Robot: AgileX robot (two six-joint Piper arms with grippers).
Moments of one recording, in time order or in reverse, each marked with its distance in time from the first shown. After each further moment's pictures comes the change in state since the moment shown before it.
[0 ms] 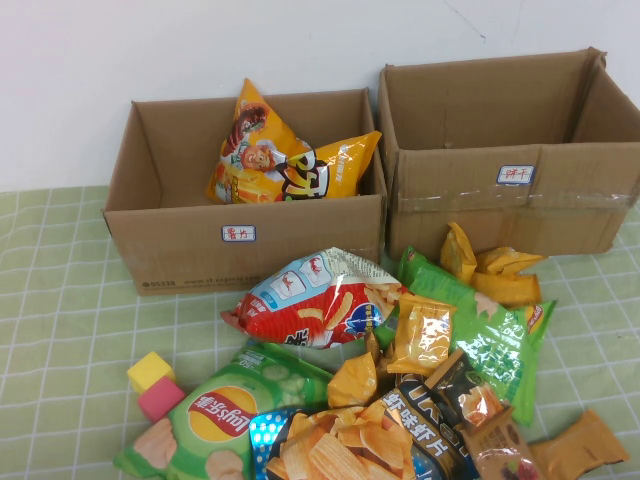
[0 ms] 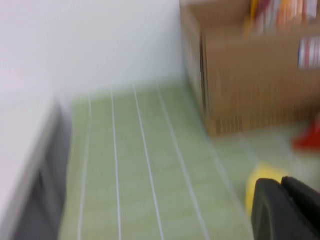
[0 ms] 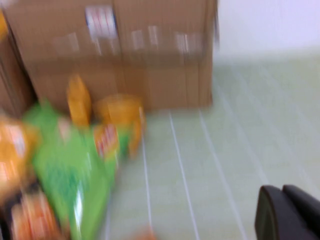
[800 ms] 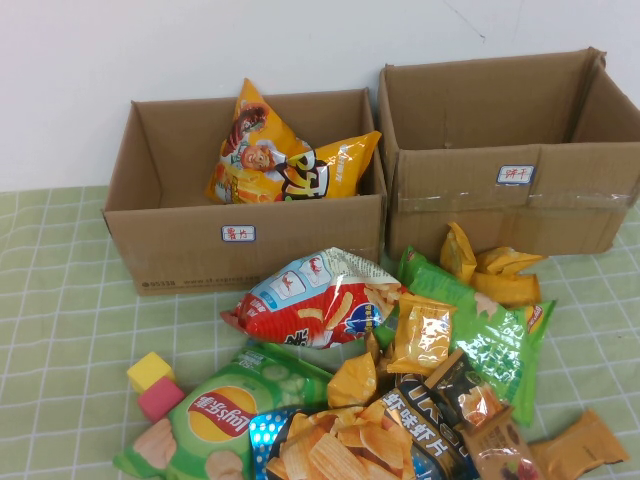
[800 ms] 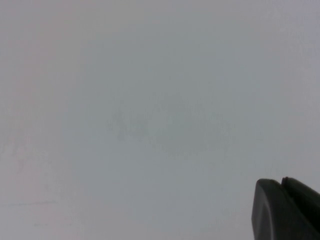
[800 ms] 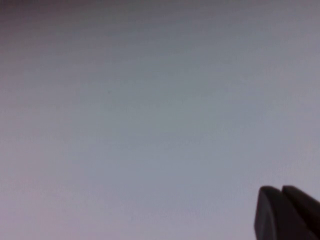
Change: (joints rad) right arm 0.000 -0.006 0.000 0.083 -1.206 0.006; left arm 0.000 0.000 -0.002 -0.057 -0.715 -0.002
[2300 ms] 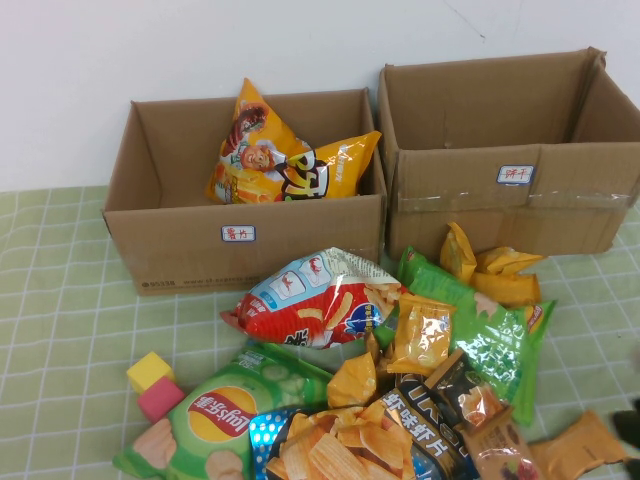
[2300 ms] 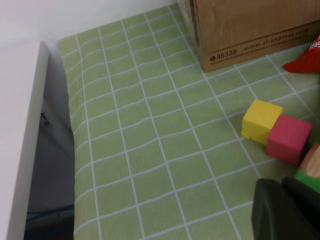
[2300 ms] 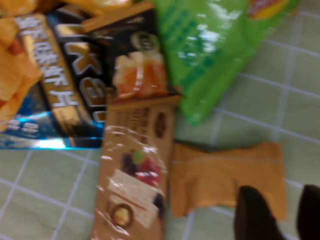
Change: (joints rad) right arm 0.206 1.072 -0.458 0.351 1.265 -0.657; left arm 0.000 0.259 -0.328 0.049 1.095 0.128
